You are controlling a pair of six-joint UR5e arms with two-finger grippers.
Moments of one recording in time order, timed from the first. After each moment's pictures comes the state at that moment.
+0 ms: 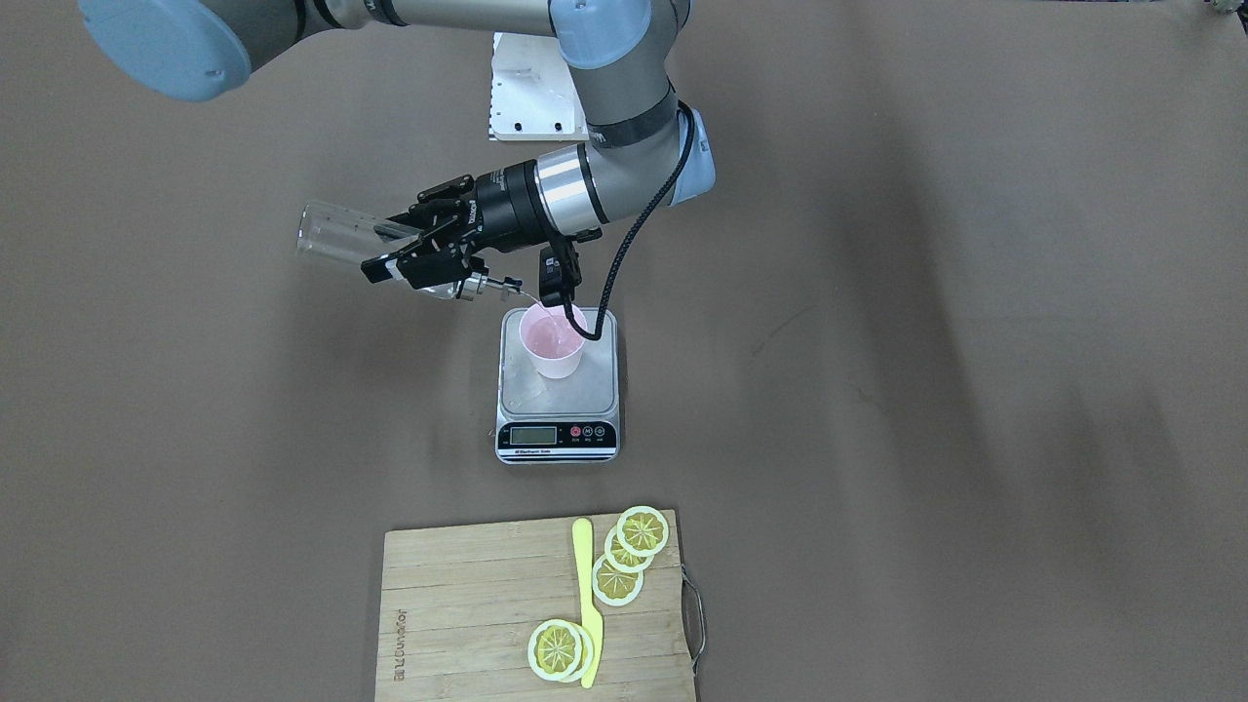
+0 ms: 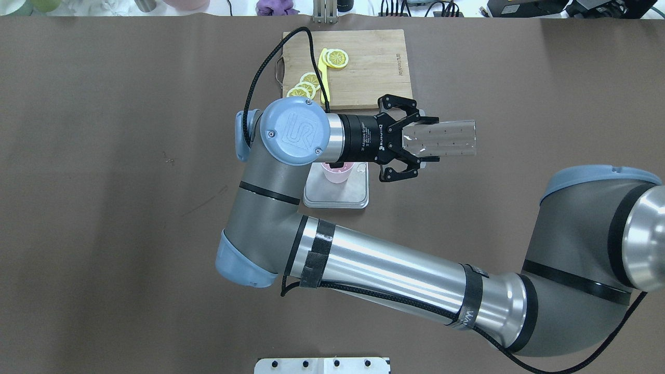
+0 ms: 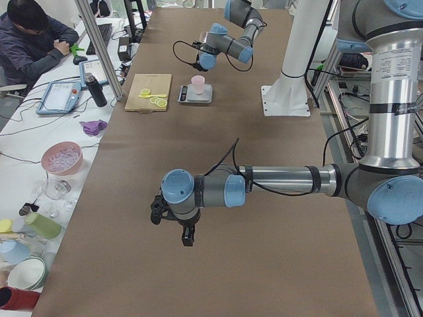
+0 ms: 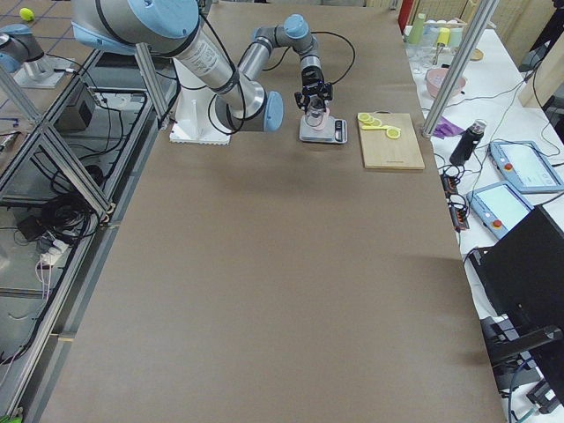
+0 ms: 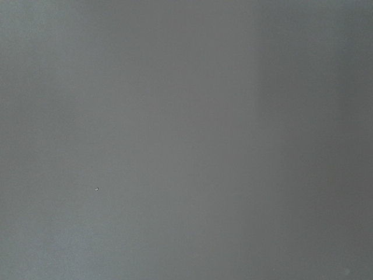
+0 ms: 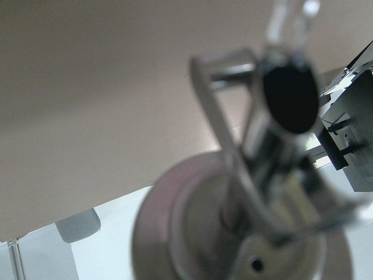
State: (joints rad) left arm -1.59 -1.51 -1.61 -1.52 -2.39 0.09; right arm 0.46 -0.38 1.24 -2.85 1.24 -0.07
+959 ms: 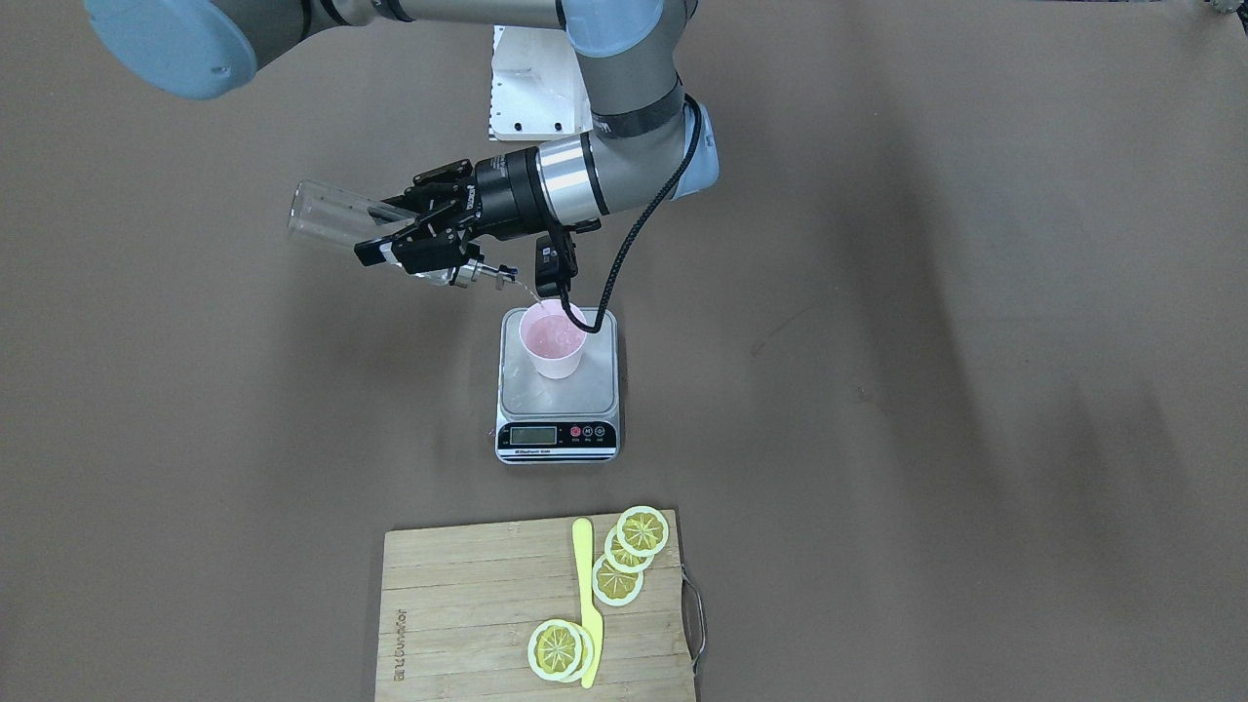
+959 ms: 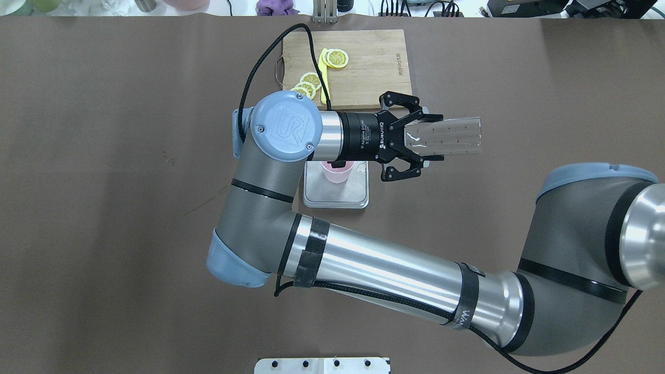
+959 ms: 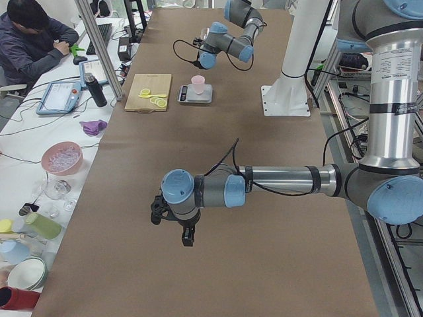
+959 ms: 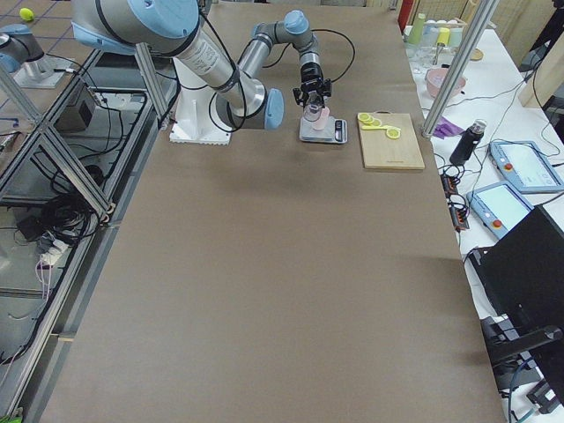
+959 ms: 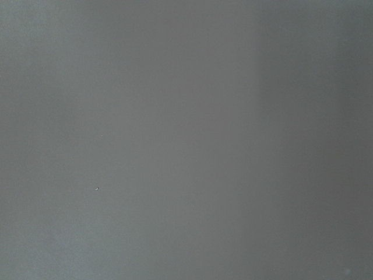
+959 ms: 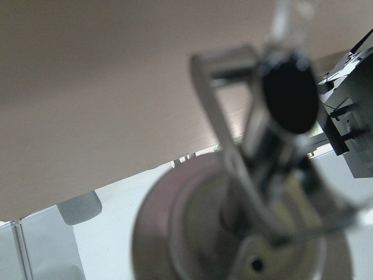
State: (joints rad) left arm -1.59 -1.51 -1.61 -1.52 -2.39 0.09; right arm 0.47 -0.36 1.24 -2.91 1.24 -0.07
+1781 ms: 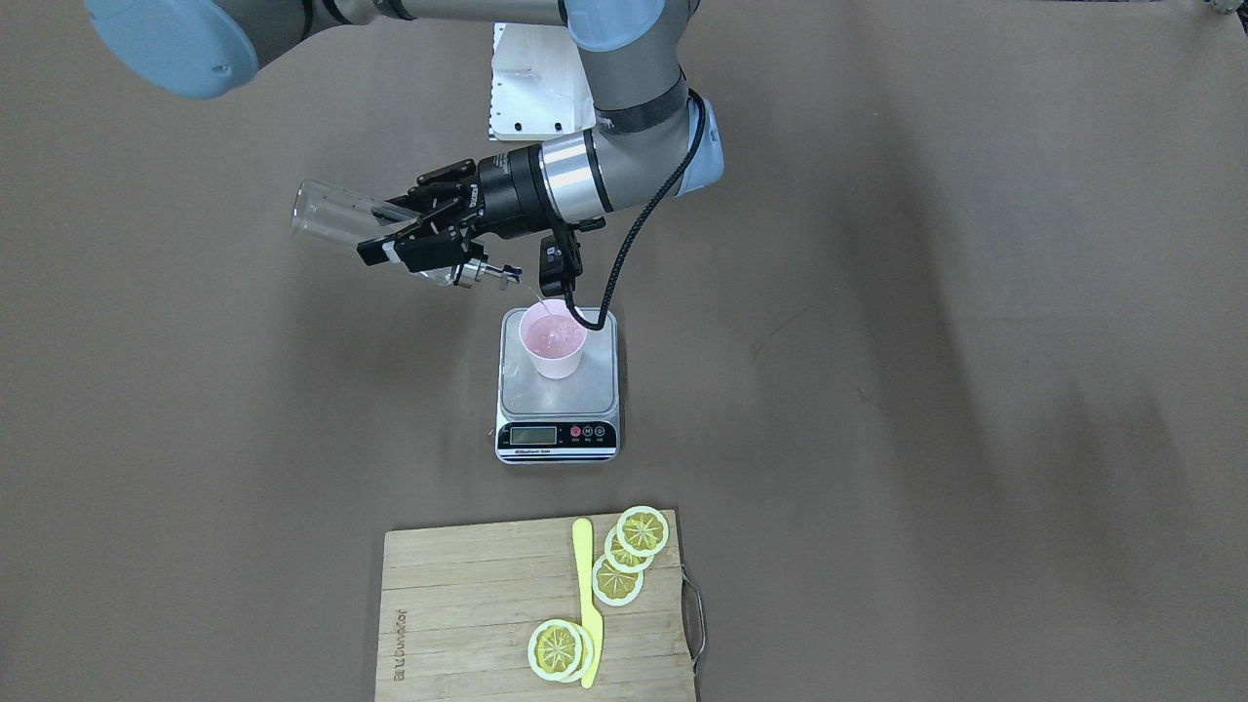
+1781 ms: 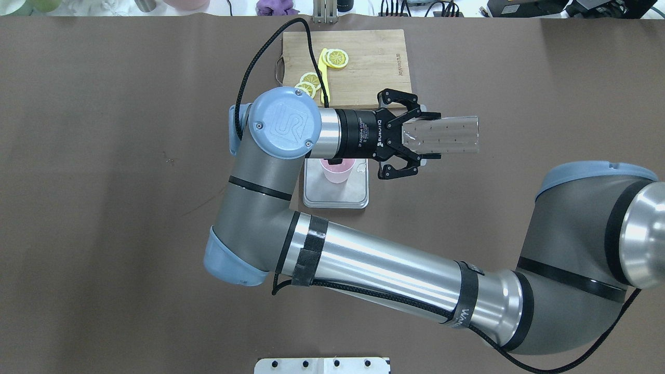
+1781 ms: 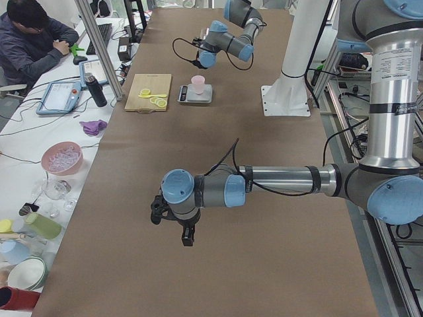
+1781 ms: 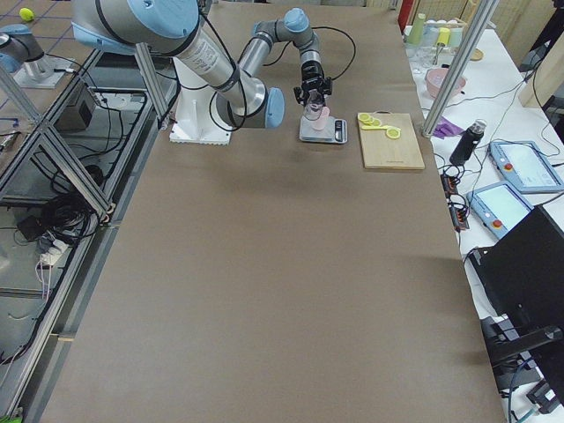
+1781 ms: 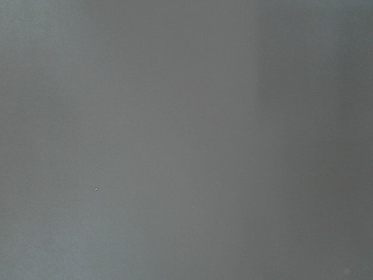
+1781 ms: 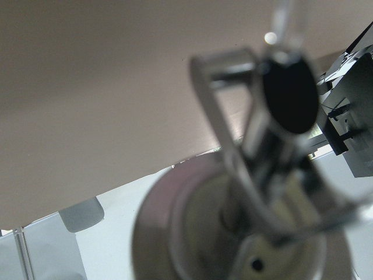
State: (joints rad) left arm -1.59 -1.51 -1.62 -1.52 -2.40 0.09; right arm 0.47 -0.35 1.24 -2.89 1.25 -0.05
